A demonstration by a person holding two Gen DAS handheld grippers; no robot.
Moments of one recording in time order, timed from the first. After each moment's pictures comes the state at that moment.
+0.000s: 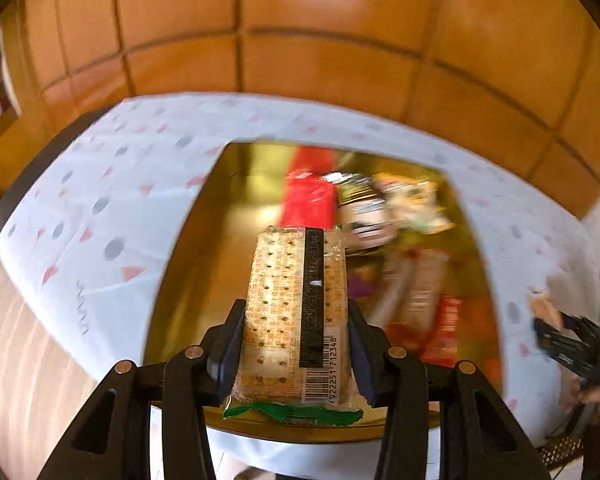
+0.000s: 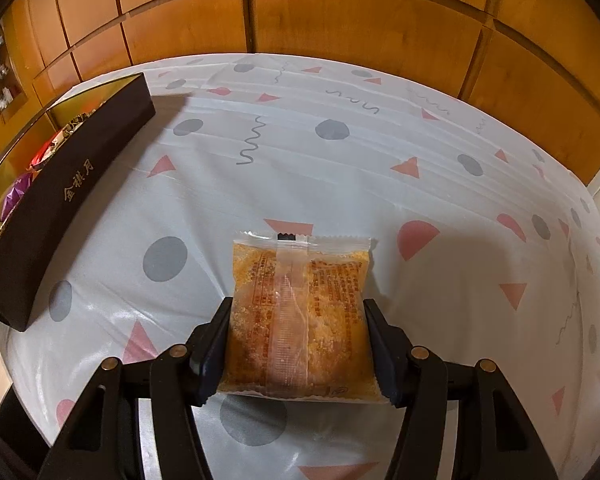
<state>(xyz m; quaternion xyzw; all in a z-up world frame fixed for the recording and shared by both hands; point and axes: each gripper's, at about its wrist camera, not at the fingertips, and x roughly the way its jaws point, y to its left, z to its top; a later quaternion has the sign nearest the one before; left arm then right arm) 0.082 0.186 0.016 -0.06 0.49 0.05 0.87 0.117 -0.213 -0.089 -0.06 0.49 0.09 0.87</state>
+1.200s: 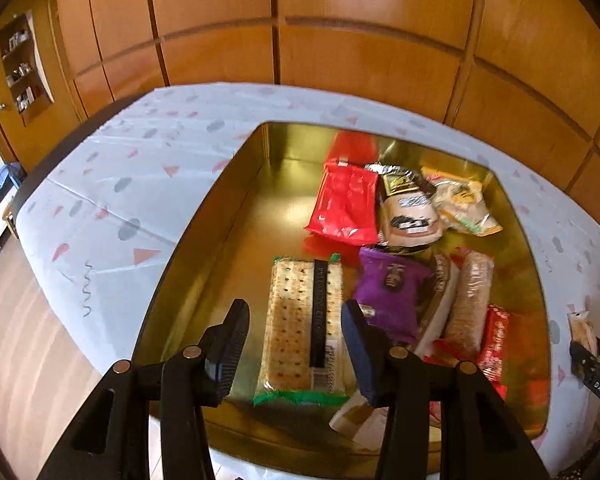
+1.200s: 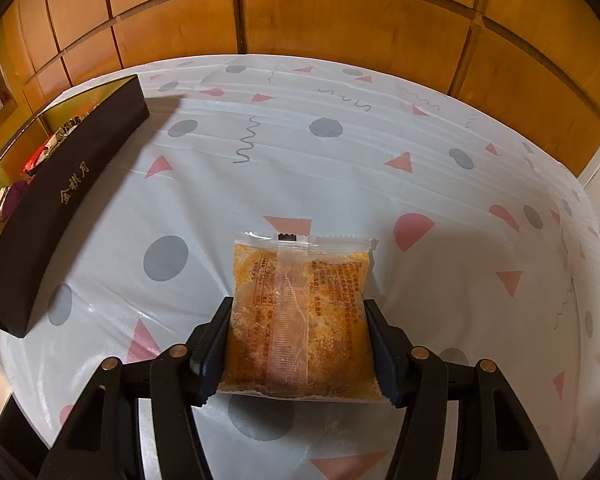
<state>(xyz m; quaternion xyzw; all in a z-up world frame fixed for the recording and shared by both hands) 0.074 0.168 -0.014 -0.06 0.46 0.11 0.88 0.115 -0.211 -0.088 -0.06 0.49 0.07 0.87</state>
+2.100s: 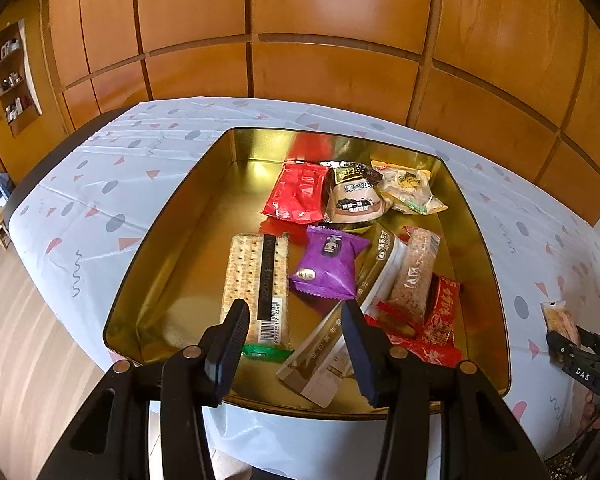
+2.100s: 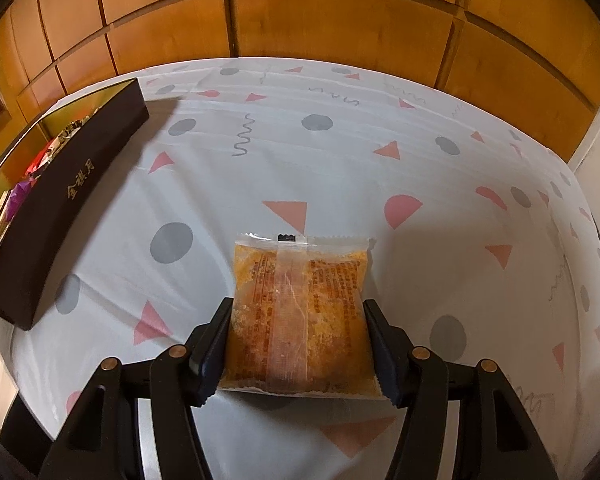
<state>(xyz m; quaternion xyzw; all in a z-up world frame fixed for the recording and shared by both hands) 0.043 0.138 -0.005 -0.06 0.44 0.07 0.89 0.095 -0.213 -0.084 -0.04 0.49 0.05 0.87</state>
